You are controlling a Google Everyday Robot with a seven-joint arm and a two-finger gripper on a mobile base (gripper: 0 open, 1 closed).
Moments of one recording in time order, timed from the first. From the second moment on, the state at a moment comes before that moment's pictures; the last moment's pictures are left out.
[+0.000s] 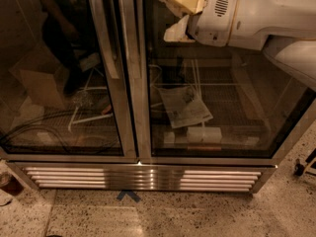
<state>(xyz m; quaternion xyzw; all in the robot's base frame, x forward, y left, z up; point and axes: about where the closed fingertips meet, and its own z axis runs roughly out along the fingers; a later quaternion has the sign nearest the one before) 0.561 0.001 1.061 -0.68 -0.14 -0.34 0.63</state>
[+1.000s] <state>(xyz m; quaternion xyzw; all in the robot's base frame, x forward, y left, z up) 0.566 0.041 1.082 -0.66 -0.18 -0.34 0.65</state>
